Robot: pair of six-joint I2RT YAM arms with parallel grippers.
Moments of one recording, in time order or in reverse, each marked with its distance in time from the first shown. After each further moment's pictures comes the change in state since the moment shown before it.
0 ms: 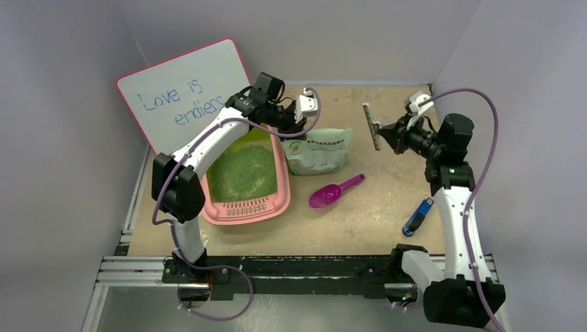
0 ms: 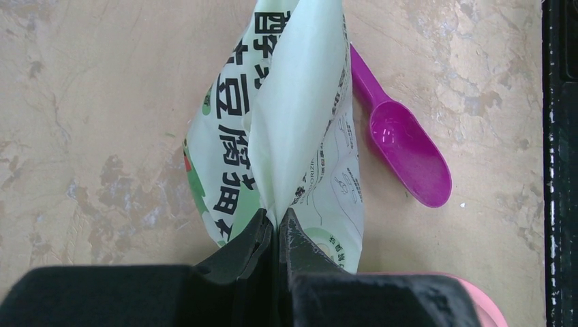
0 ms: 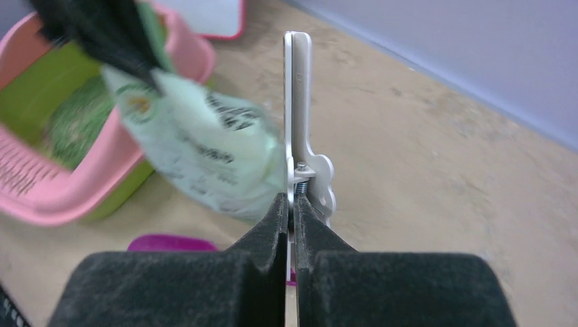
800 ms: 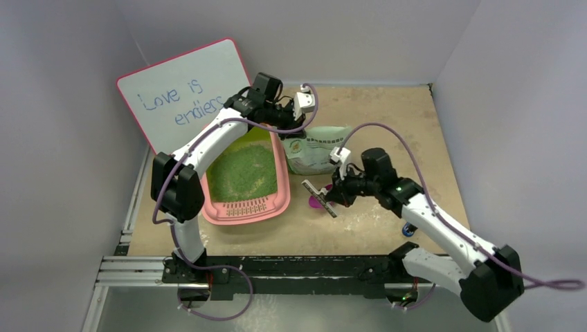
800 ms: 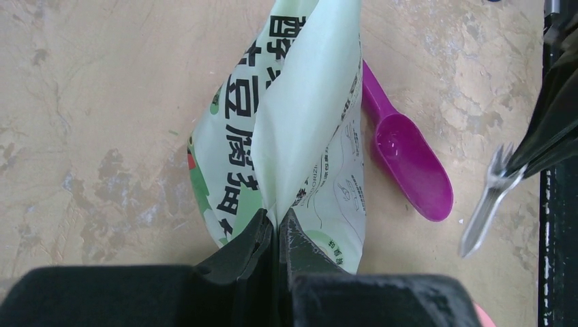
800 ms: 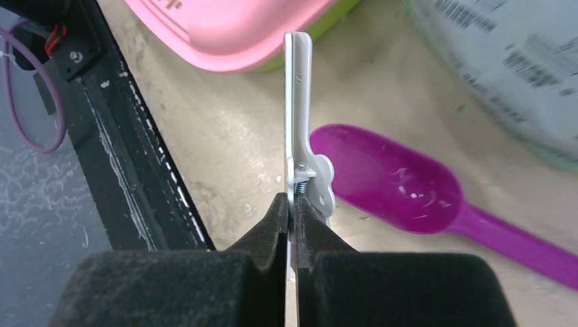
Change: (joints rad) left arm 0.013 0.000 -0.032 0.074 0.003 -0.091; right arm 0.650 -0.008 -0.299 -0.122 0.153 0.045
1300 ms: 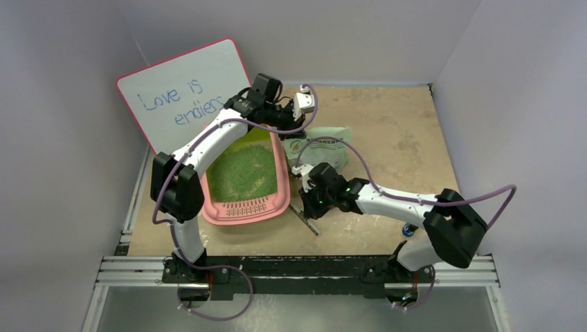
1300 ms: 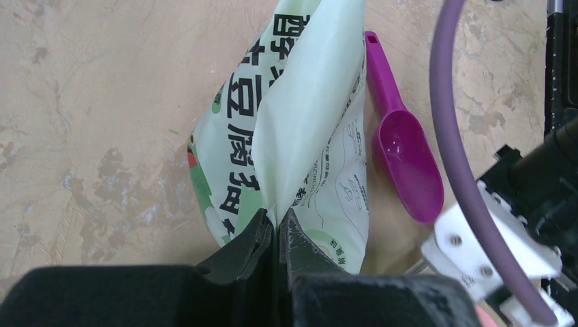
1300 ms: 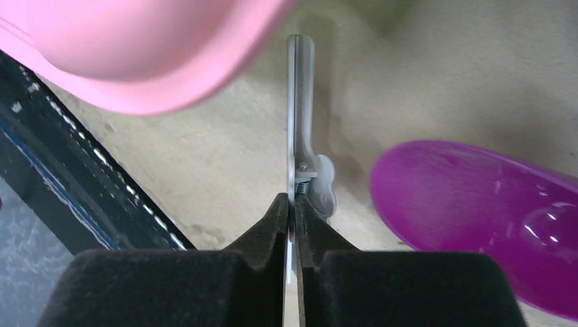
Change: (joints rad) left arm 0.001 -0.002 -0.016 0.016 0.000 -0.005; right arm 0.328 0.427 0.051 0.107 0.349 0.312
